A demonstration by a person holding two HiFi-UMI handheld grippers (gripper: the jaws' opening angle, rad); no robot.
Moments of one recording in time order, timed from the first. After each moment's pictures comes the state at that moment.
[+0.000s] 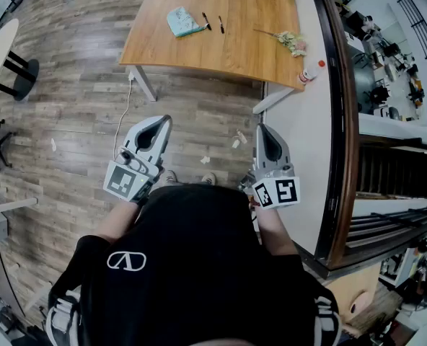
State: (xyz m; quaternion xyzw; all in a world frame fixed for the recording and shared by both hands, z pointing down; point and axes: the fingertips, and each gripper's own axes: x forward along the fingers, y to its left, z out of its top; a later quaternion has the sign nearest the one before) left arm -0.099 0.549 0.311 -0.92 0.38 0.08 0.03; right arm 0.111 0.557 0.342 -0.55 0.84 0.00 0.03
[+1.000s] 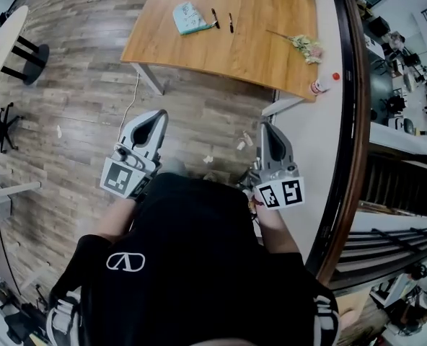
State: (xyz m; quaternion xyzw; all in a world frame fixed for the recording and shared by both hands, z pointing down) left arm -0.052 0.463 0.331 -0.90 0.43 0.06 0.02; right arm 0.169 0.466 0.361 -0.50 0.86 -0.04 0.10
